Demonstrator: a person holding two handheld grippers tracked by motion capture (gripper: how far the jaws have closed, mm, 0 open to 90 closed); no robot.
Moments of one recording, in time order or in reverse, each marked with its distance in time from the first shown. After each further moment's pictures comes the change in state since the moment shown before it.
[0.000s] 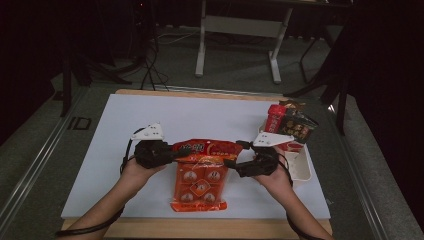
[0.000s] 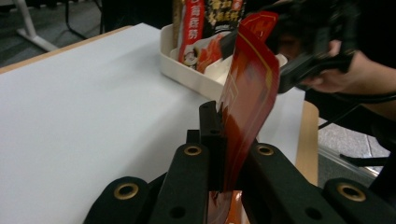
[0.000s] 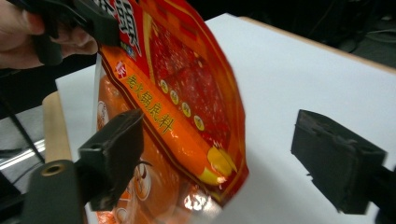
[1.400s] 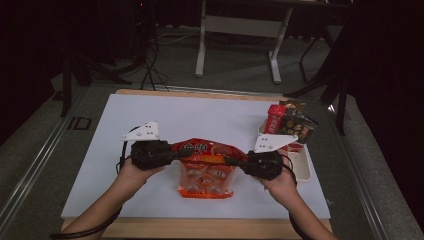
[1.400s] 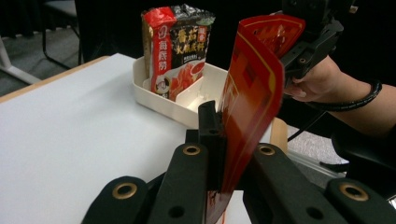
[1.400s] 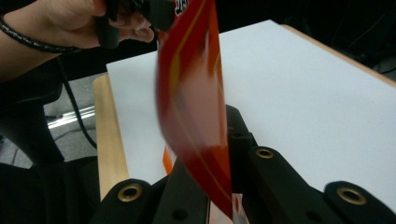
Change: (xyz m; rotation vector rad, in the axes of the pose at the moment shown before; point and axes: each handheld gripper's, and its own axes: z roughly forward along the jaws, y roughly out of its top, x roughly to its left) left arm -0.014 0.017 -0.016 -0.092 -0.087 0.042; right arm 0.034 0.030 -0.028 0.035 0.101 -0.127
